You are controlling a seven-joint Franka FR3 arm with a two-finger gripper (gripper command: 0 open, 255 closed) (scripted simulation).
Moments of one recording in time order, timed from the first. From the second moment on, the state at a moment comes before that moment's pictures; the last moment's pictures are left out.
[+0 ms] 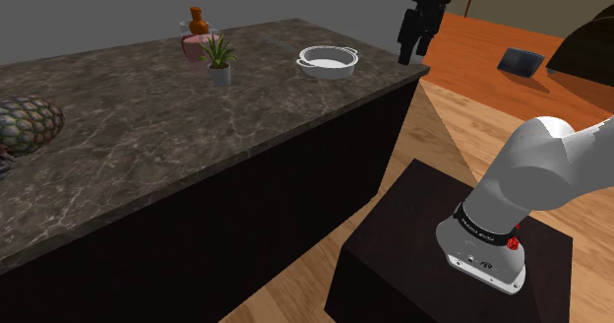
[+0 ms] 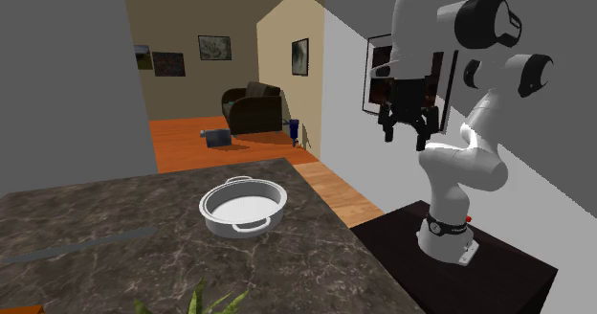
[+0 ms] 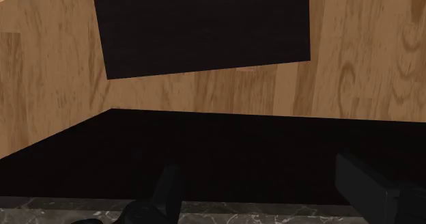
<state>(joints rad) 0.00 -0.75 0.00 -2.28 0.04 1.49 0.02</state>
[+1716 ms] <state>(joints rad) -0.01 0.17 -0.10 -1.62 0.07 1.73 -0.22</state>
